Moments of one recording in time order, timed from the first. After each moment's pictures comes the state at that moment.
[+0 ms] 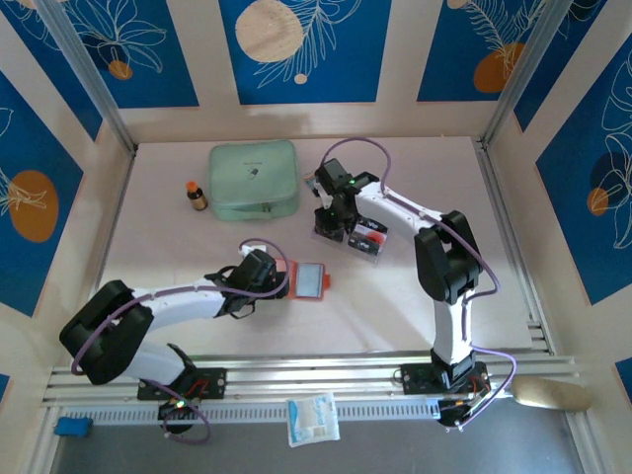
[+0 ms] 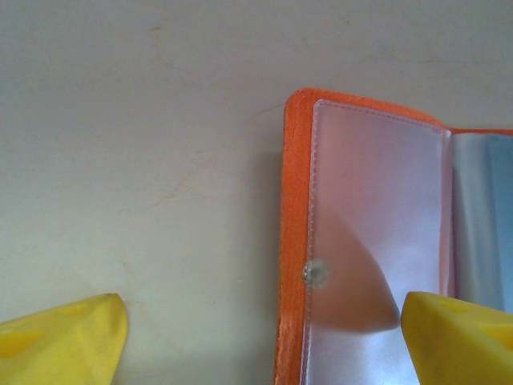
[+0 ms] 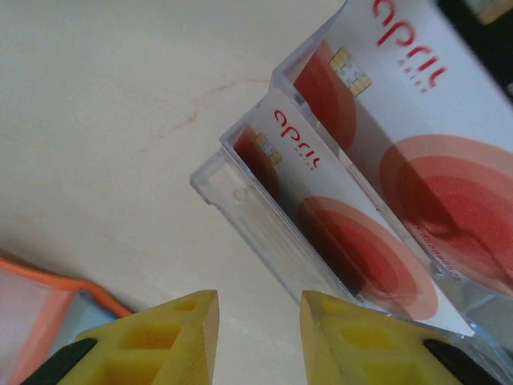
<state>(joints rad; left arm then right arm) -0.76 1.39 0.54 -0.12 -0.21 -0.68 0.60 1.98 1.59 -0.84 -0.02 0.17</state>
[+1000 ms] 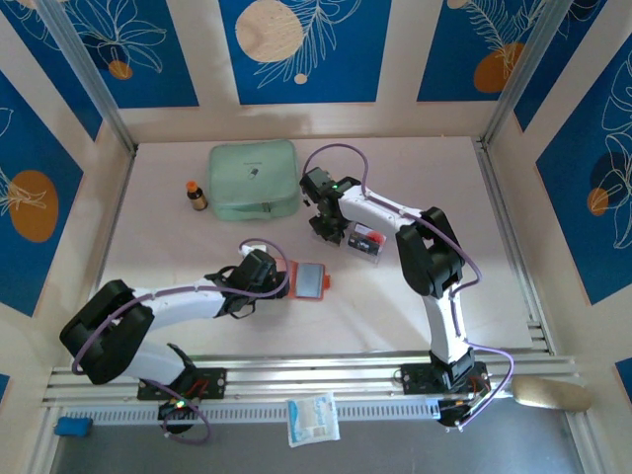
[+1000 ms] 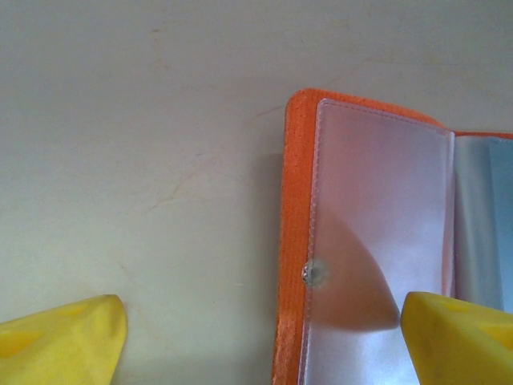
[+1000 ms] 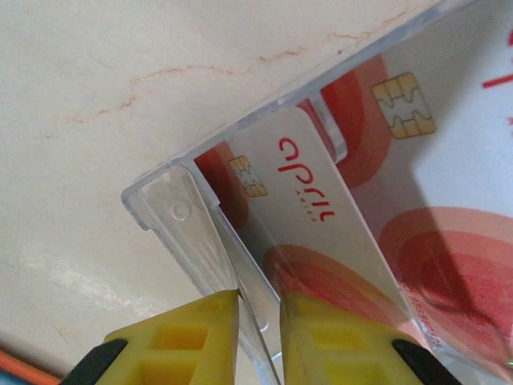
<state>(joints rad) -0.76 1.40 0.53 -0.11 -0.21 -0.68 0.65 2.09 1.66 -0.88 0.17 0.02</state>
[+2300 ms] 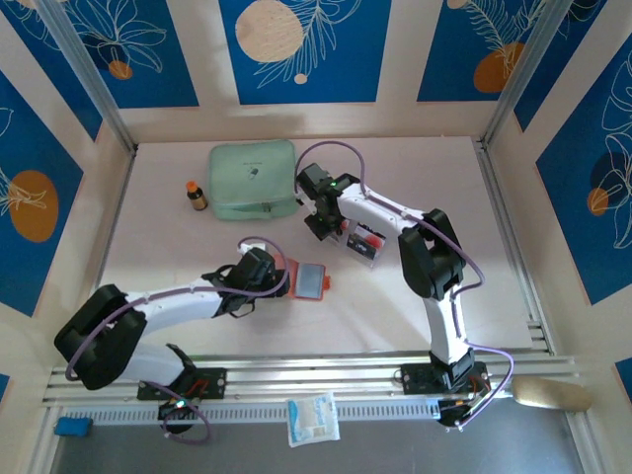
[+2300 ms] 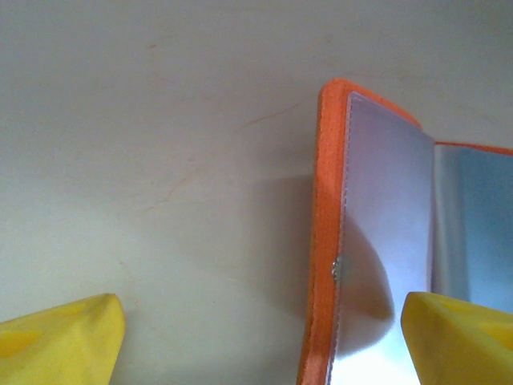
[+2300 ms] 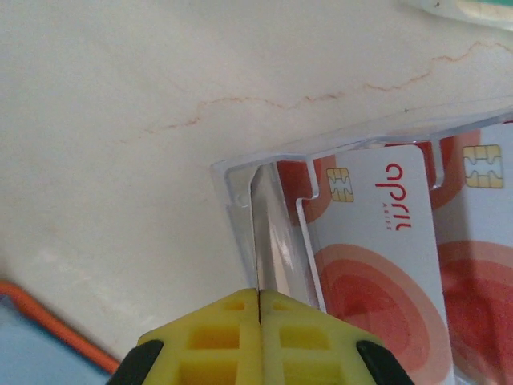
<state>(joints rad) -0.76 1.35 0.56 -0.15 -0.20 -0.68 0.67 2.06 1.70 -0.90 0.14 -0.07</state>
